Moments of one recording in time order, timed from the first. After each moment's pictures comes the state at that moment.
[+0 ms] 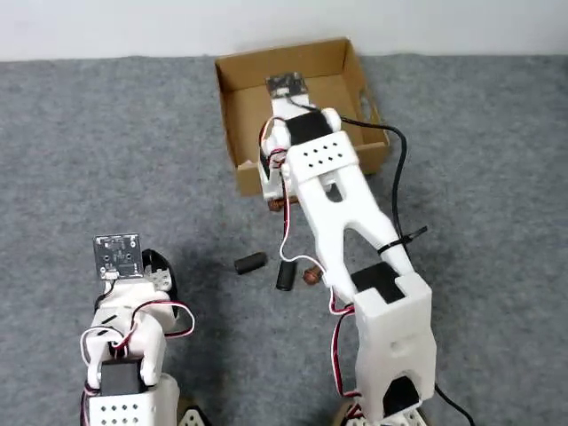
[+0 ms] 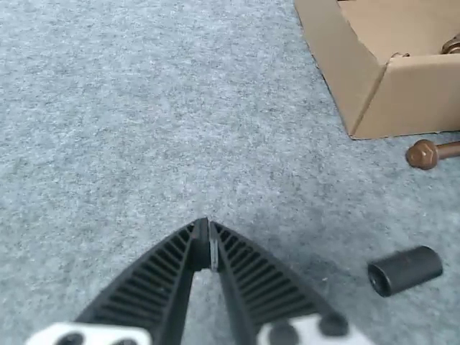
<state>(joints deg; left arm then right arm) -8.4 -100.1 96.9 51.1 9.4 -26.6 28.9 -33.0 92.2 -13.7</state>
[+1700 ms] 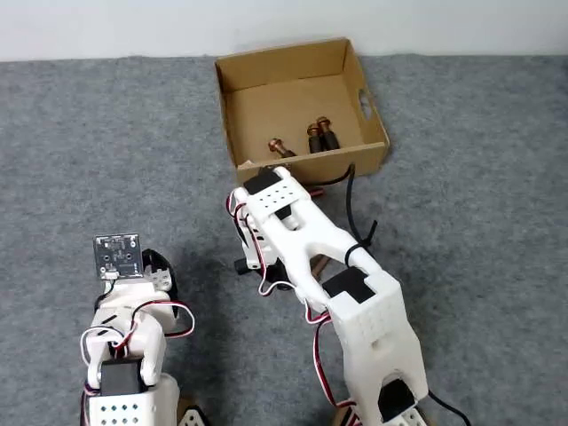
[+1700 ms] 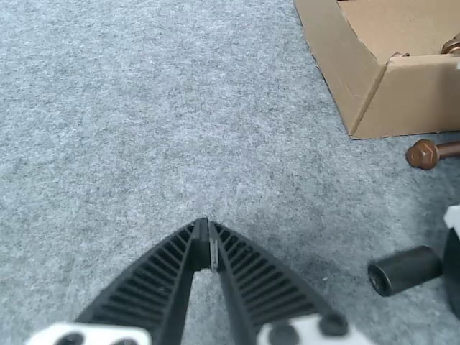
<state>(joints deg) -8.4 -100.1 96.9 51.1 9.4 -35.3 36.4 -11.3 86.9 -31.5</state>
